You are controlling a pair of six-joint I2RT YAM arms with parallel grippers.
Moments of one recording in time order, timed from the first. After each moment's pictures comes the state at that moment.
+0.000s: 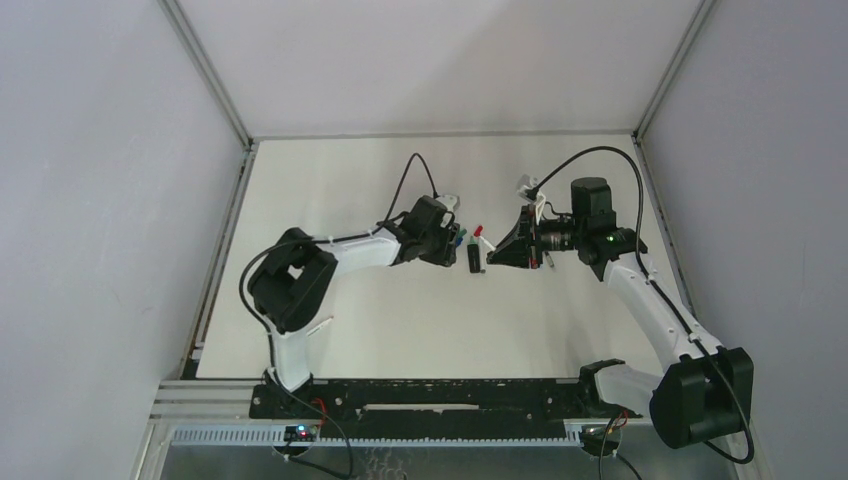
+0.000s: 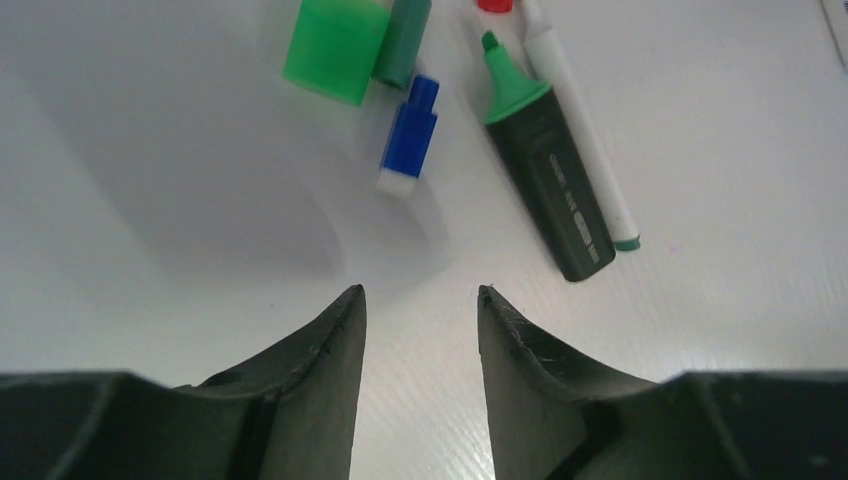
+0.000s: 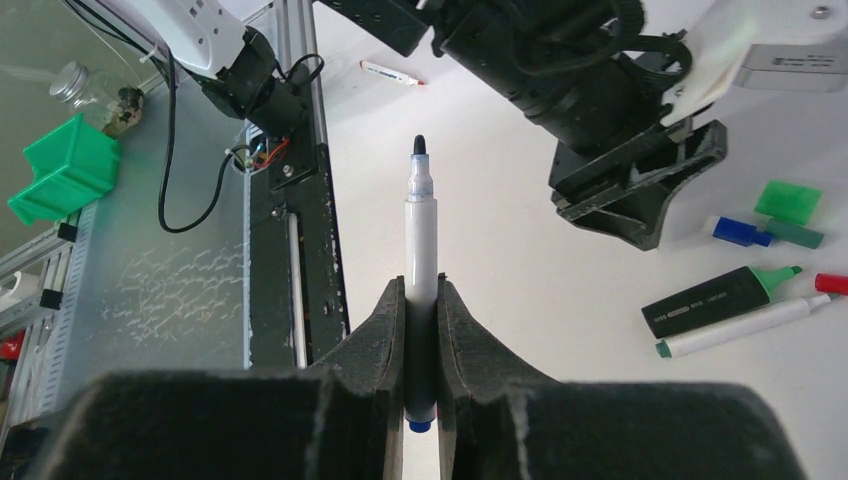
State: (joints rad) left arm -0.73 1.89 1.16 -0.12 0.03 -0.34; right arm 0.21 1.16 0.91 -0.37 -1.17 -0.16
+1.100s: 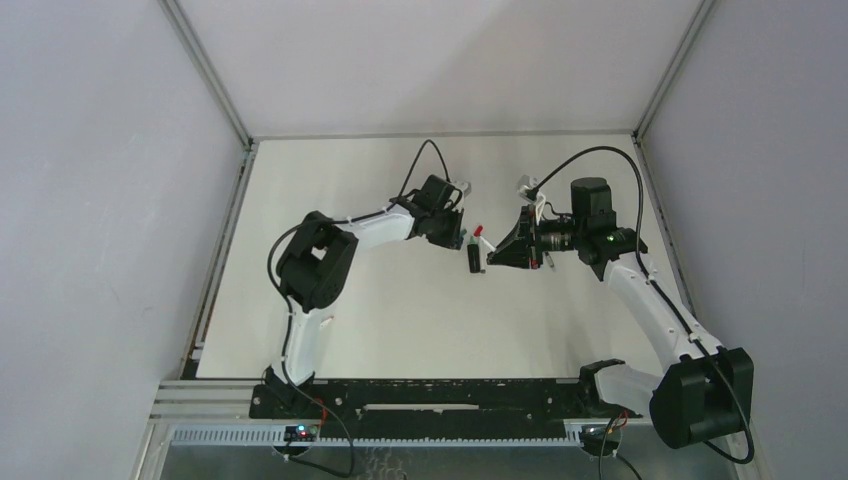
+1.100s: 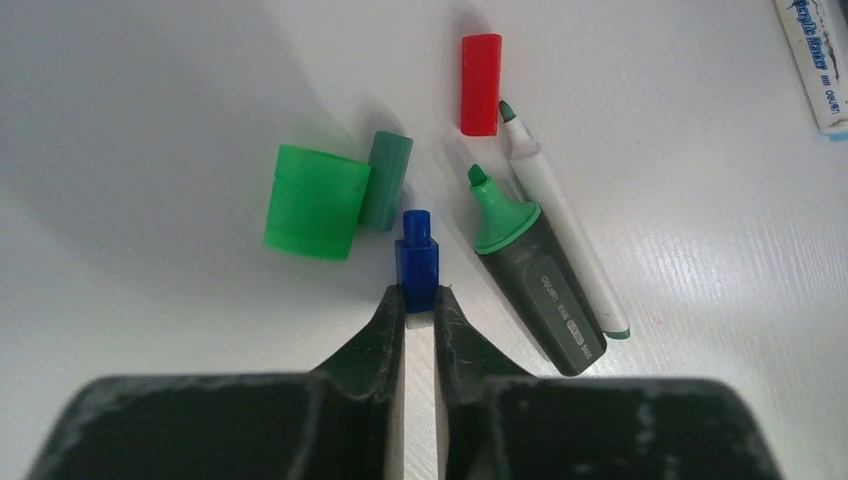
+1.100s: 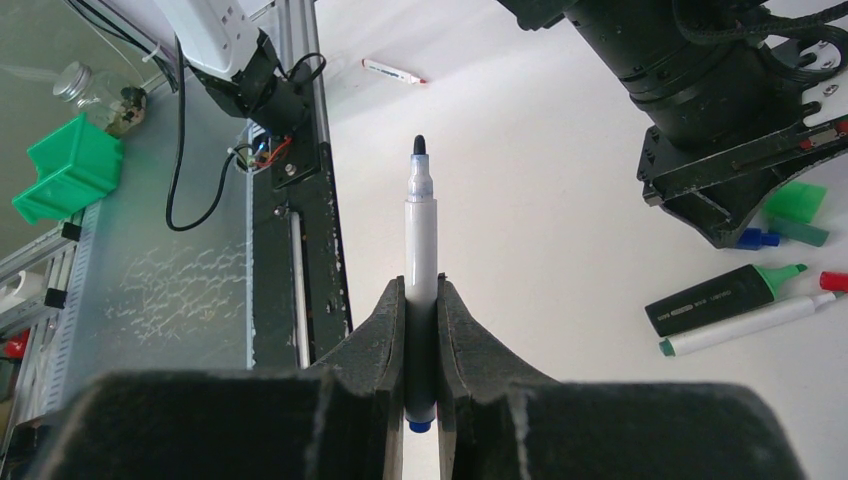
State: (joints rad) left arm -0.67 2.13 1.50 -0.29 0.19 -0.27; right arm 0.21 1.16 0.91 -0.38 -1.17 -0.16
